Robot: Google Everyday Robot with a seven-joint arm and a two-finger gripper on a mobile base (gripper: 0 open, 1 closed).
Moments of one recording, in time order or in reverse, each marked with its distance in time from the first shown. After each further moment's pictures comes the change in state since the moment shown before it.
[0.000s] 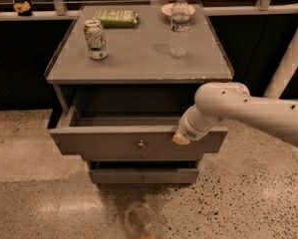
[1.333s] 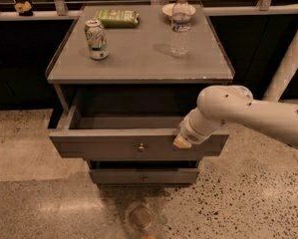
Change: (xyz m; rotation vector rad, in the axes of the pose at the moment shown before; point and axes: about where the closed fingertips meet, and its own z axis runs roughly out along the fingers) arm 0.008 0.013 -0.002 -0.015 0.004 0.001
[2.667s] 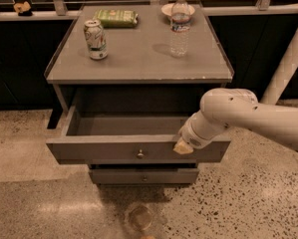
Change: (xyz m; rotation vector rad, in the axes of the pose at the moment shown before) arm 0.005 0.017 -0.010 -0.017 -0.008 0.005
